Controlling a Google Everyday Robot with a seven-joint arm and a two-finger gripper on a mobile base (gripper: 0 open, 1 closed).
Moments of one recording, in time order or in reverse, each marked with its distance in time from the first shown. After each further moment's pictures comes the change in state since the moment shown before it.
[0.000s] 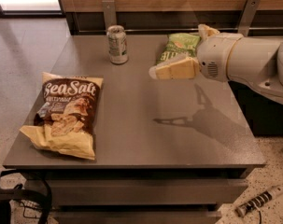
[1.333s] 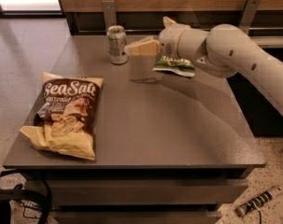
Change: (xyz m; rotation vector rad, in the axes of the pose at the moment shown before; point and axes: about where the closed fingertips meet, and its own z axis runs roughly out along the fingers) arm 0.011 -0.063 0.171 -0.050 -0.136 0.042
